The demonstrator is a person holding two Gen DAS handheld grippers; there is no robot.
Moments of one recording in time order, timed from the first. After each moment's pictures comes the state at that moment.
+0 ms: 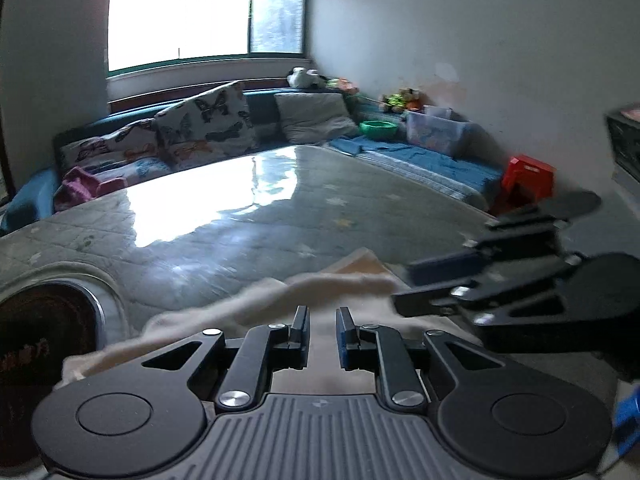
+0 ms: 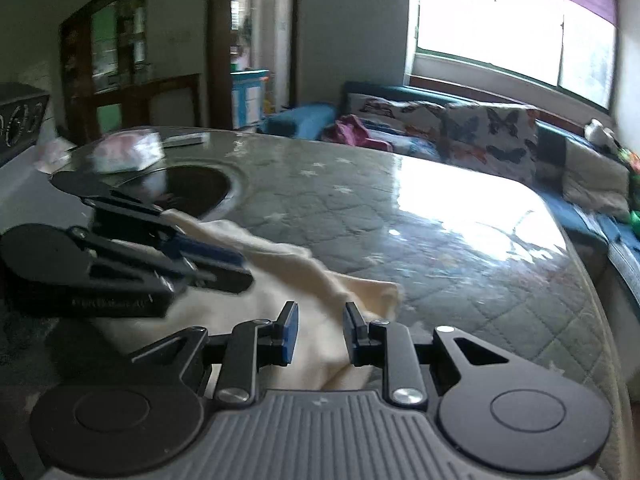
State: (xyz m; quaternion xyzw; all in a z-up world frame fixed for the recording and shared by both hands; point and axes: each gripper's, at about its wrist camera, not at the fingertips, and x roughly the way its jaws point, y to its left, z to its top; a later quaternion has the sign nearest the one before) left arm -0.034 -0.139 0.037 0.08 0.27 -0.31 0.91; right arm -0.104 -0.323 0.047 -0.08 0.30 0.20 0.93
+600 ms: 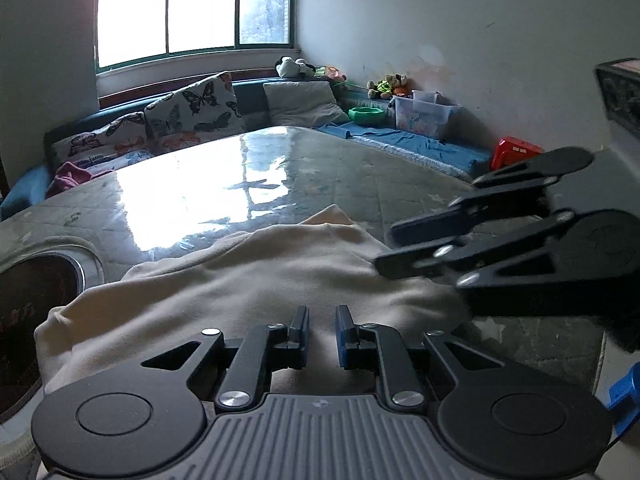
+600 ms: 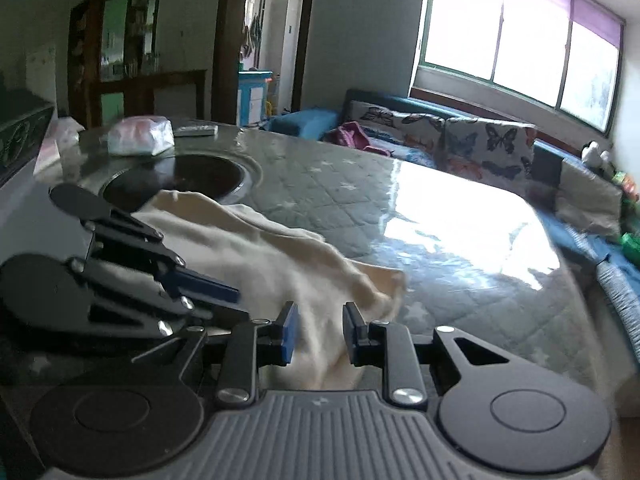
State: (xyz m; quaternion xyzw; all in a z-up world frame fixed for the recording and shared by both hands) left arm -0.063 -0.149 0.015 0.09 0.29 -0.31 0.90; right arm -0.133 -0.315 0.042 -0.11 0.28 0.19 0.93
